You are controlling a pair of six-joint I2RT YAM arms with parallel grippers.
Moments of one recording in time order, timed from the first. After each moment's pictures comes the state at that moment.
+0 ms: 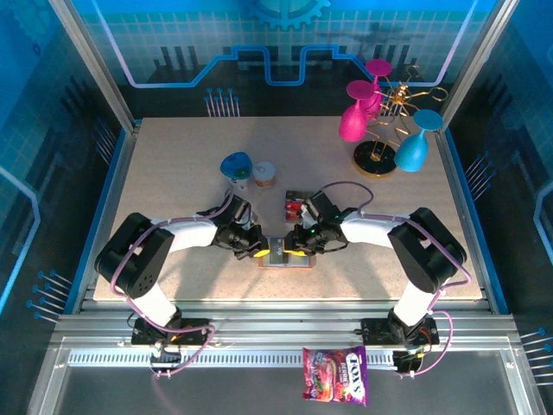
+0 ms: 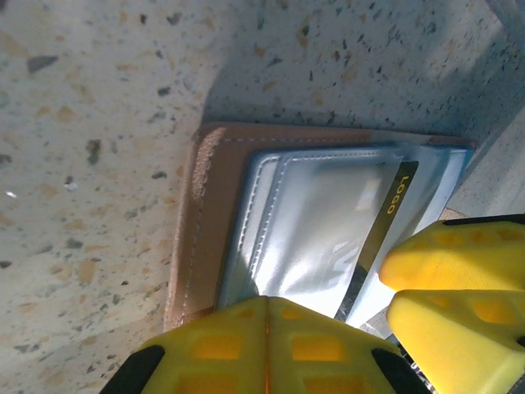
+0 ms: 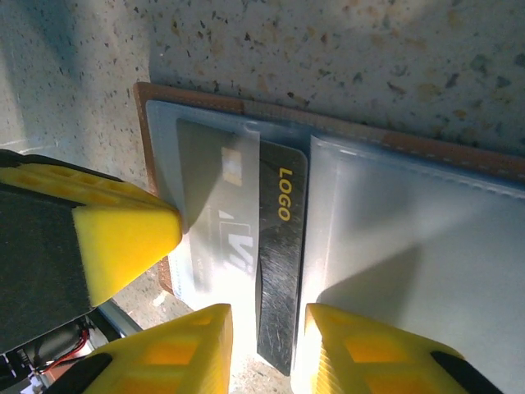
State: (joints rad) left arm -0.48 1.66 0.74 -0.20 0.58 -0.92; right arm 0.63 1.71 0.86 -0.24 -0.55 0.78
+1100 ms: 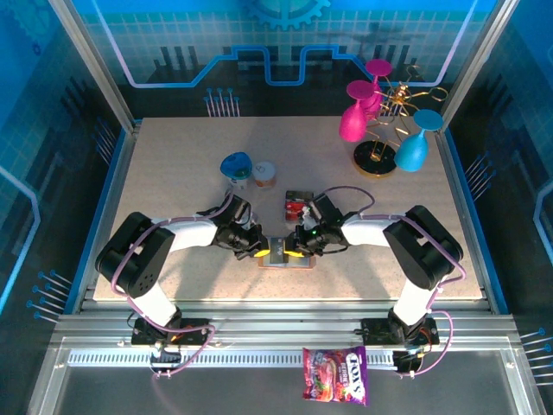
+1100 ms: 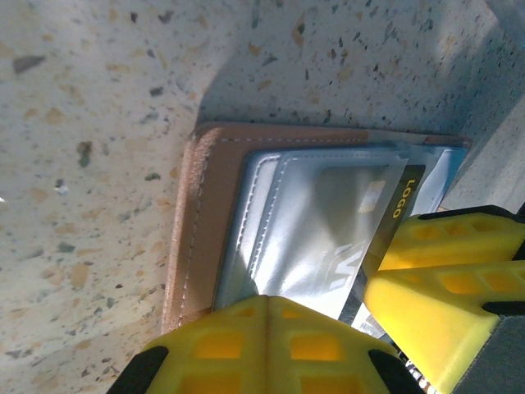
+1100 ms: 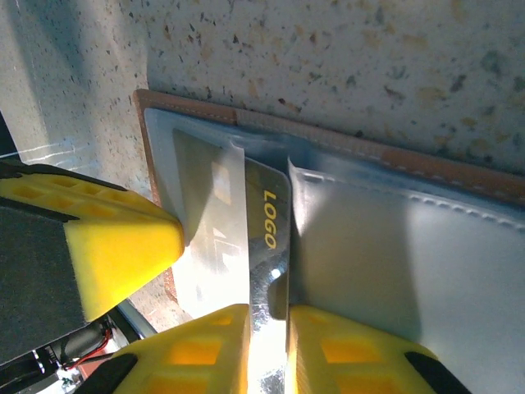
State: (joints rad) left arm -0.48 1.66 0.74 -0.20 0.60 -0.92; right arm 0.61 1.74 0.80 -0.11 -0.61 0.83
